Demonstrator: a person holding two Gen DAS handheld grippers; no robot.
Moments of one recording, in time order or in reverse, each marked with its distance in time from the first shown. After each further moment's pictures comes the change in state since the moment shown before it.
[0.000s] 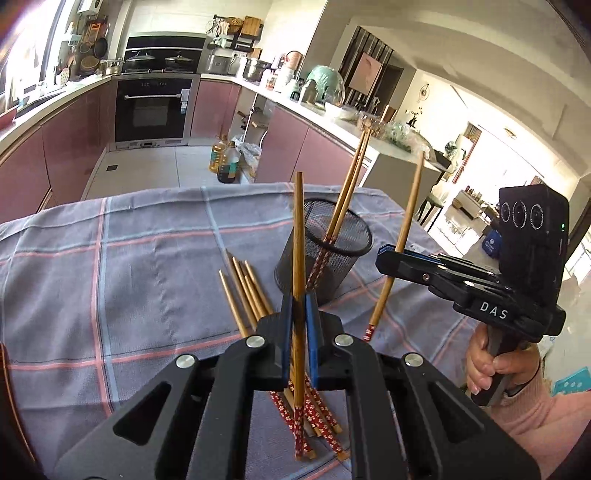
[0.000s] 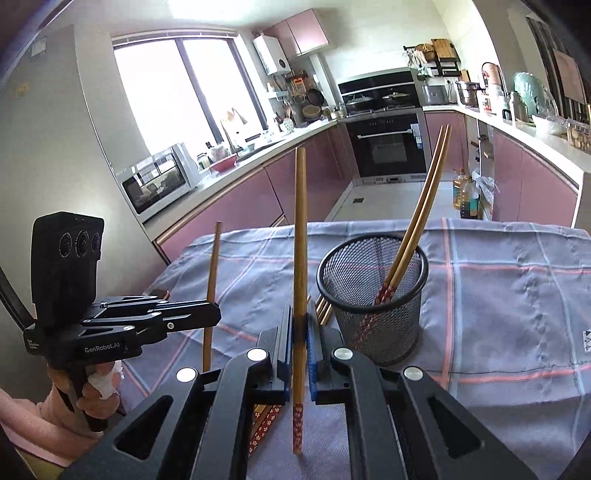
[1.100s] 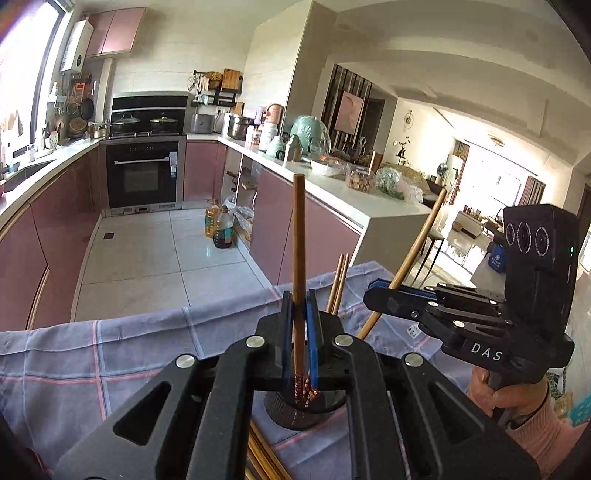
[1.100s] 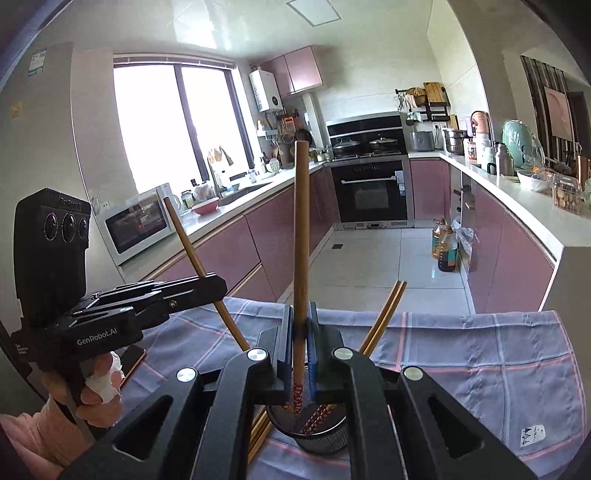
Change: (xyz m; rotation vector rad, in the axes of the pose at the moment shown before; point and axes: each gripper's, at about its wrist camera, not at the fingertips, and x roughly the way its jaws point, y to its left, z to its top) left arm 0.010 -0.057 0.125 0.123 -0.160 0.034; right arm -0.002 -0.030 0.090 -0.059 -0.077 -0.091
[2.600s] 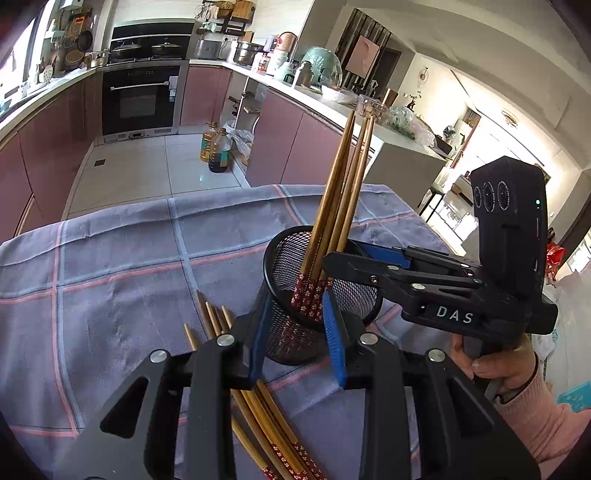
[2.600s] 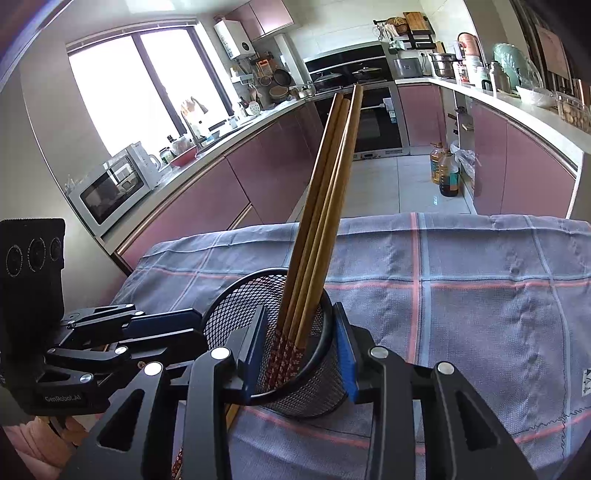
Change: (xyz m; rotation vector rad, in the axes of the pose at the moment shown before) left arm 0.066 0.035 -0.085 -0.104 0.248 -0.032; right arm 0.062 -0.027 -0.062 0.140 0.189 0.003
